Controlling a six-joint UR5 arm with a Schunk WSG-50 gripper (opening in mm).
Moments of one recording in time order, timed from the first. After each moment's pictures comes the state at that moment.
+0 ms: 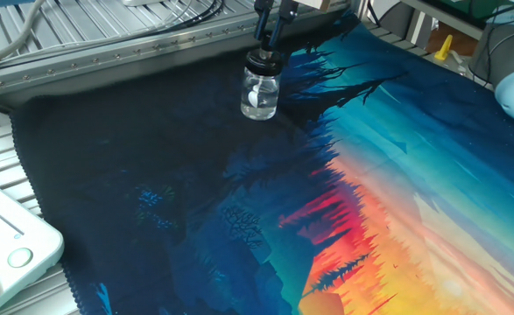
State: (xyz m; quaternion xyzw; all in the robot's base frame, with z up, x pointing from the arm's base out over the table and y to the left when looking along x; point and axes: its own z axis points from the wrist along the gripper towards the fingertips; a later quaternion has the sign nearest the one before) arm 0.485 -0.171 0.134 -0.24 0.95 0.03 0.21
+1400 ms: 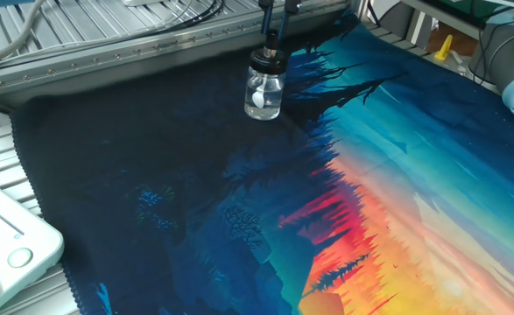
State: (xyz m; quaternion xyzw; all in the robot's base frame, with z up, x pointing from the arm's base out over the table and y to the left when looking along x) arm 0.469 -0.172 0.138 -0.32 0.94 0.02 0.12
